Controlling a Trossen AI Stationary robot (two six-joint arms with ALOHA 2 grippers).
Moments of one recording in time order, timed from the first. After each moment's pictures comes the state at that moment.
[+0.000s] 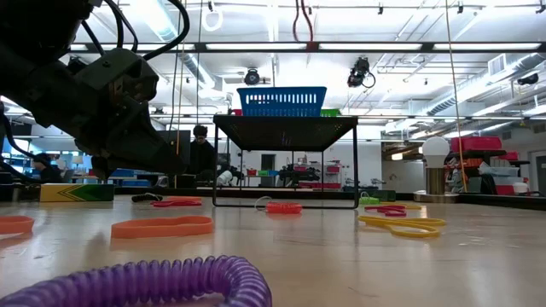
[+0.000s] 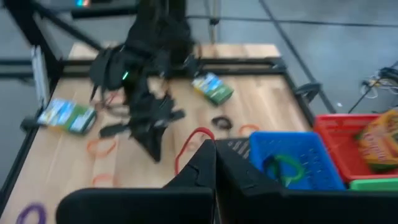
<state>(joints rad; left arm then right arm) -0.53 1.62 0.40 0.60 -0.72 -0.86 0.16 1.47 1.66 -0.74 0.28 0.08</state>
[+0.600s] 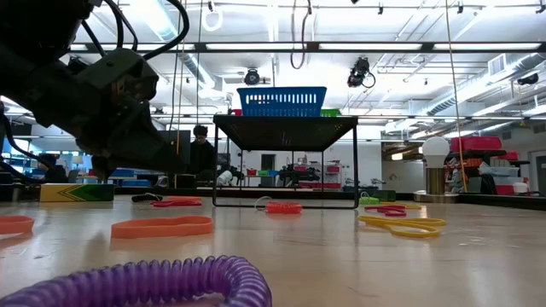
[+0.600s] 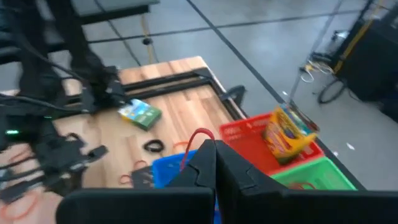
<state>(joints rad) -0.53 1.62 0.40 0.60 -0.73 -0.87 -0.16 1.47 1.71 -0.72 0.22 0.06</state>
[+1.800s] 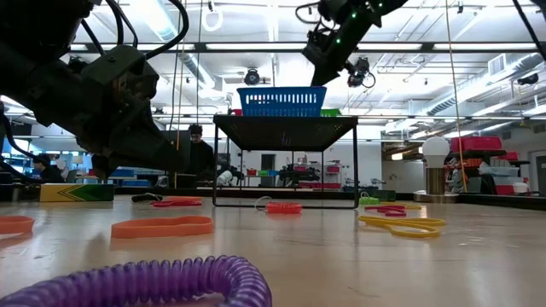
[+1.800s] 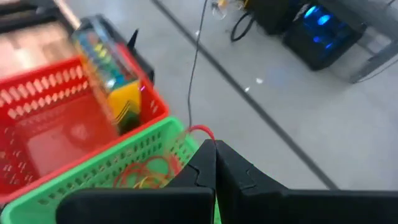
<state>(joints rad) -0.53 1.62 0.40 0.61 -0.73 -0.89 -0.61 1.72 1.71 -0.65 0.19 -0.12</state>
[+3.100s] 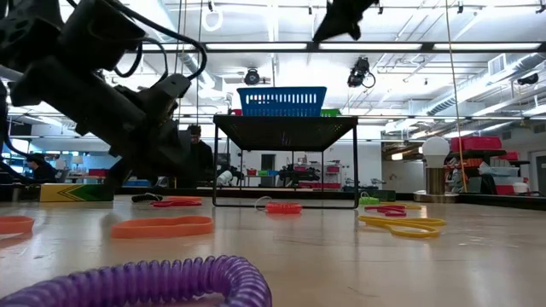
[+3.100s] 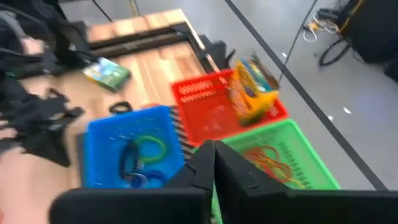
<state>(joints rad) -0.32 1.58 0.38 0.58 -0.62 -1.10 -0.43 1.51 1.71 -0.82 -0.03 -0.06</state>
